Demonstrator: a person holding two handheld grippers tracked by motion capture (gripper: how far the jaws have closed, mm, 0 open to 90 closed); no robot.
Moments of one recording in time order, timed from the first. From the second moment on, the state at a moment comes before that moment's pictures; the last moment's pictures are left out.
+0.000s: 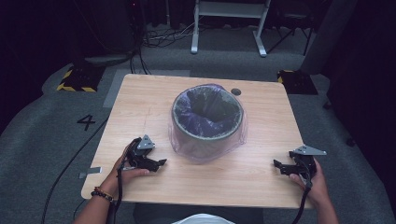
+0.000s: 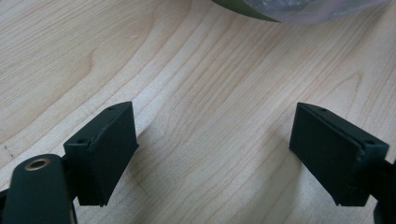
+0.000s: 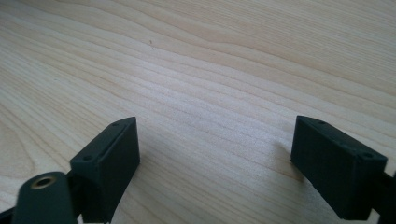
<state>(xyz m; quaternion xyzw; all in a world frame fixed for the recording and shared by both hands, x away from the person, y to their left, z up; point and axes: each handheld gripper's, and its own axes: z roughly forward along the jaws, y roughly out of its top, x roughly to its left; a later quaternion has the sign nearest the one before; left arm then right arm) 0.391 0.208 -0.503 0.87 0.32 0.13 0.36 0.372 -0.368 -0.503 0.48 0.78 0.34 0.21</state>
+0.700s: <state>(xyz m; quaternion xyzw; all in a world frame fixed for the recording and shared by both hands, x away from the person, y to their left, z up) 0.391 0.207 -0.503 0.87 0.32 0.13 0.36 0.373 -0.365 -0.503 0.49 0.77 0.34 0.22</state>
